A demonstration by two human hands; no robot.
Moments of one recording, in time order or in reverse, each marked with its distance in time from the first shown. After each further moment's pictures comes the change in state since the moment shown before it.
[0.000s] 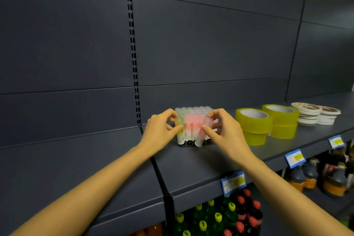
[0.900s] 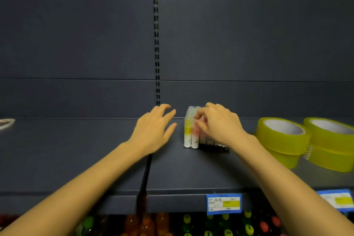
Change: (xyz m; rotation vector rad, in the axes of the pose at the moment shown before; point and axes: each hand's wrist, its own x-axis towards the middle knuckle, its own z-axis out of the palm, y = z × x) left_hand -0.011 0.015 0.004 0.929 -0.025 -0.053; right_hand 0.072 0.018 0.008 -0.498 -0.412 -0.337
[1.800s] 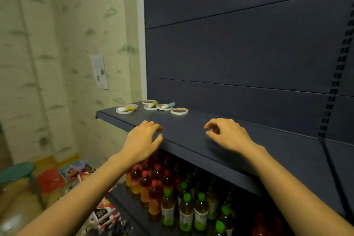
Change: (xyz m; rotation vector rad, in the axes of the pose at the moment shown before) left_hand -0.301 -0.223 -0.166 0.209 -0.051 -0.733; right_hand 0.017 -0.336 0.054 0.525 -0.238 -0.513
